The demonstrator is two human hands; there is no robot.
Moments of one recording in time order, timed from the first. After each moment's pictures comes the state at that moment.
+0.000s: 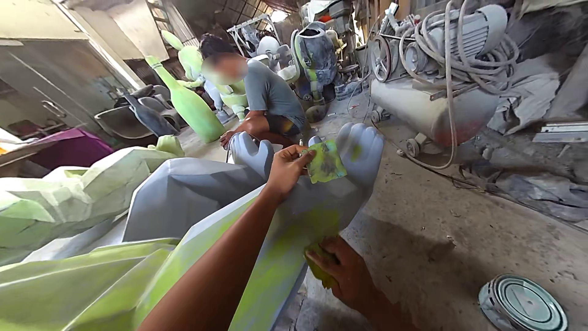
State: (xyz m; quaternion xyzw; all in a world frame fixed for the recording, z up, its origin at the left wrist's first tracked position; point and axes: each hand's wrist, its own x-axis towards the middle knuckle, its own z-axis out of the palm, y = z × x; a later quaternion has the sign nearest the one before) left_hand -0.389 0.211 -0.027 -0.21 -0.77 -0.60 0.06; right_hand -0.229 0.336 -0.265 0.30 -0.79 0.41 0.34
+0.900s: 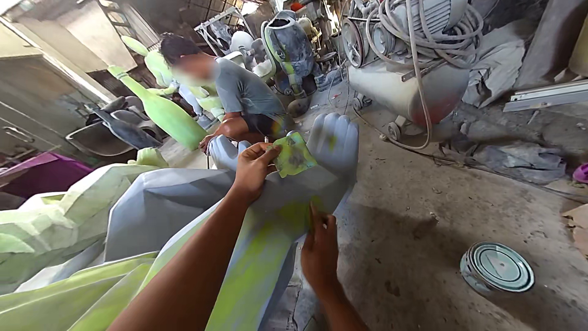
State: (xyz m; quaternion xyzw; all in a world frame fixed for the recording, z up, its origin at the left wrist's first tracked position) left_hand -0.388 0.212 -0.028 -0.18 -0.78 -0.60 0.07; right_hand -0.232 0.289 -0.205 -0.11 -0.75 0.60 0.27
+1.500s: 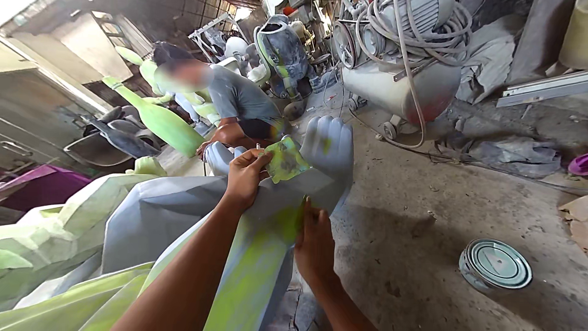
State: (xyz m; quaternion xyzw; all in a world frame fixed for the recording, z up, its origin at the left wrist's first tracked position) left_hand -0.389 0.213 -0.026 -0.18 -0.77 -0.60 0.08; right_hand -0.248 0.298 -0.188 -0.11 -0.83 0.48 0.26
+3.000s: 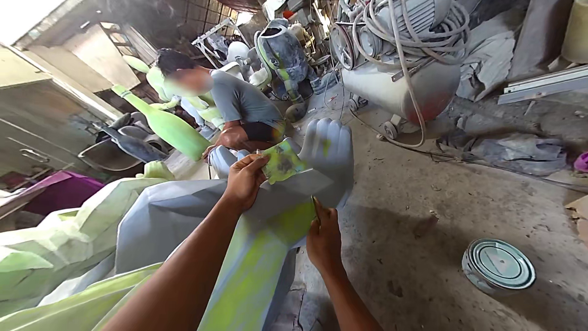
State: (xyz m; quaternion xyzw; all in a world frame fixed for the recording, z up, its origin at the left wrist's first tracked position) left_hand -0.391 0.212 -0.022 -0.13 -0.75 -0.65 0.04; right_hand -0.256 0.324 -0.184 -0.13 -0.72 0.66 0.17
